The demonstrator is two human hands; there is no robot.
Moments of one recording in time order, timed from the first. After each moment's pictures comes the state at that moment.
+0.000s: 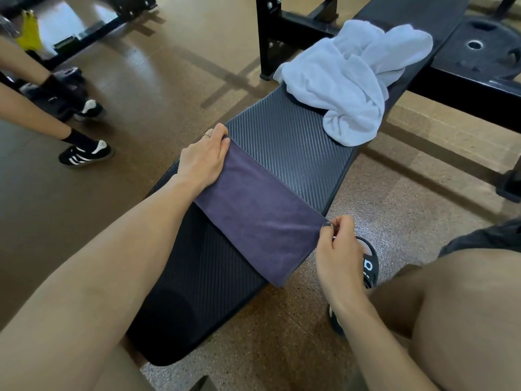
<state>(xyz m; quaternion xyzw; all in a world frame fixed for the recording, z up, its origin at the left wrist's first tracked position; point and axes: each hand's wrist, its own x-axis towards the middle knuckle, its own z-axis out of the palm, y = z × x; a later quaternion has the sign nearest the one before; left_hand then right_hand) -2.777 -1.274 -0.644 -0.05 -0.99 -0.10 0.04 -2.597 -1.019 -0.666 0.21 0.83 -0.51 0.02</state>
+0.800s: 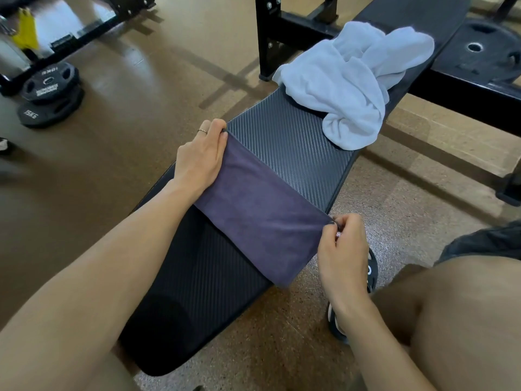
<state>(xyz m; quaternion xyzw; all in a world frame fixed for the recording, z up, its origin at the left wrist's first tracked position) -2.775 -1.267 -0.638 -0.06 -0.98 -0.11 0.12 -2.611 -1.015 -0.665 0.21 0.85 -0.49 -0.05</state>
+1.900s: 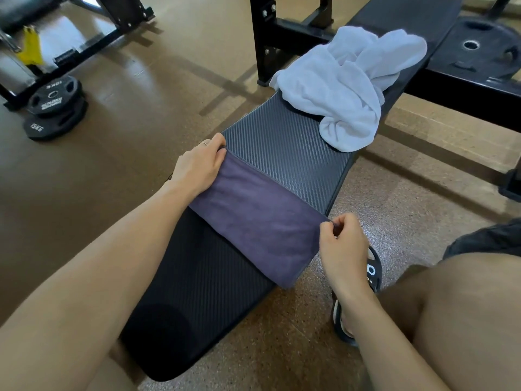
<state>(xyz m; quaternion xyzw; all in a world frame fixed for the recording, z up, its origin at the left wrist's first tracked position) -2.787 -1.282 -0.641 -0.07 -0.99 -0.11 0.00 -2.624 -1.011 -0.667 0.25 0.83 -0.51 -0.02</state>
